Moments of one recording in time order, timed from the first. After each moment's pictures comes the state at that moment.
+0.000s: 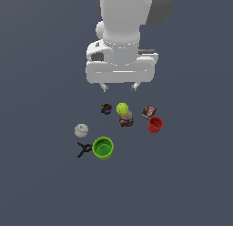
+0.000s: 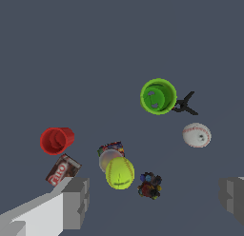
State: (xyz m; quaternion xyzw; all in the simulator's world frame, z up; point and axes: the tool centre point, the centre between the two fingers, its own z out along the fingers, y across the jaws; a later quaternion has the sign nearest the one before) arm -0.005 0.011 0.331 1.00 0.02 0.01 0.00
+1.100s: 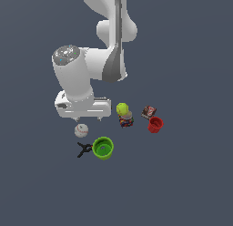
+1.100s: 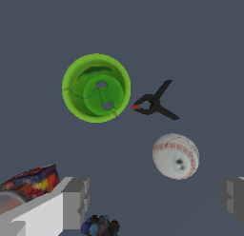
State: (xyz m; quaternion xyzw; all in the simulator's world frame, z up) arm 0.016 -0.121 0.178 1.00 0.01 0.00 0.00
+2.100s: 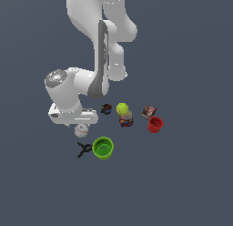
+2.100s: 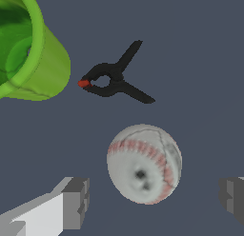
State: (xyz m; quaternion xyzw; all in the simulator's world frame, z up) arm -0.004 -0.188 0.094 1.00 0.01 0.00 0.00
